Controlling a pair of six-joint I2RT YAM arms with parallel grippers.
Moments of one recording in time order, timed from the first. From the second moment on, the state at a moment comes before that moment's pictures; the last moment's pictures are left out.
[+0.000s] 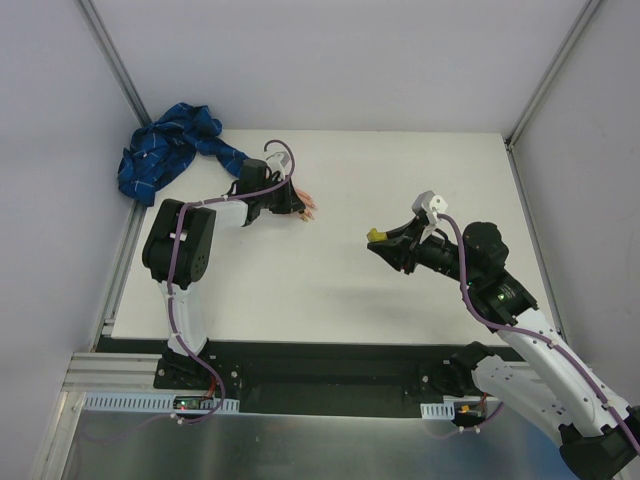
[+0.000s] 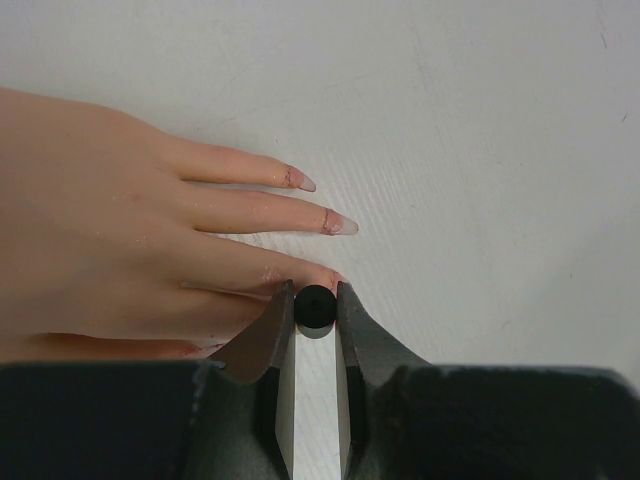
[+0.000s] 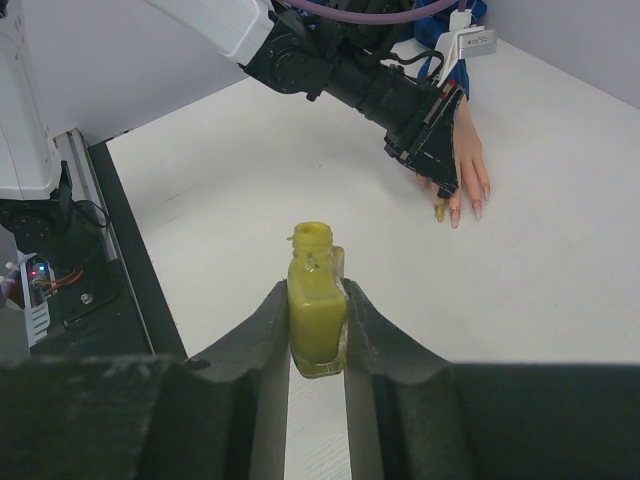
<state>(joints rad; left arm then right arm) -0.29 1.99 1.17 0.22 0.49 -0.36 0.58 0.74 0.74 -0.10 -0.49 0.07</state>
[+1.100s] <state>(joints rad) -0.27 1.99 1.17 0.22 0.49 -0.36 0.58 0.74 0.74 -0.10 -0.50 0.07</state>
